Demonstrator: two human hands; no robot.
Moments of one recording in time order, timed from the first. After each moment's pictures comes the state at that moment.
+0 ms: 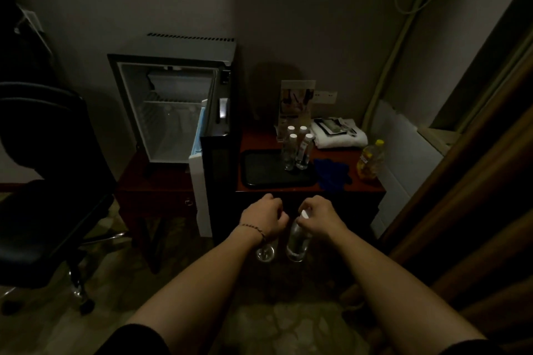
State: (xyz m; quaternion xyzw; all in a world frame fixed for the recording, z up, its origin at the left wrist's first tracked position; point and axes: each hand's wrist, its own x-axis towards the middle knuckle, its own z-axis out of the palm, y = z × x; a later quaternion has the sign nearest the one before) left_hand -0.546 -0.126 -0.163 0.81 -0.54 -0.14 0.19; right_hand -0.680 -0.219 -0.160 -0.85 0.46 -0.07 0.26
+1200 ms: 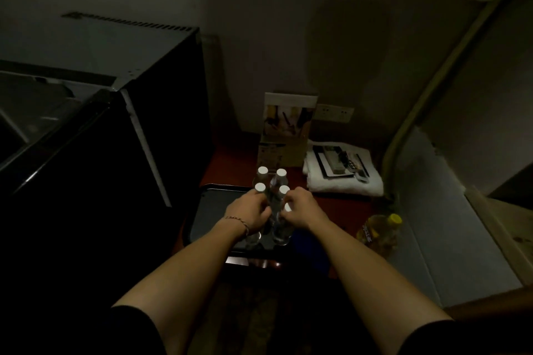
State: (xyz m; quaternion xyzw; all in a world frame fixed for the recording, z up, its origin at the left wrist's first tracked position) left_hand -0.438 -0.520 -0.215 0.84 -0.48 -0.18 0.19; right_hand -0.559 -0.634 -0.189 -0.90 0.34 0.02 0.26
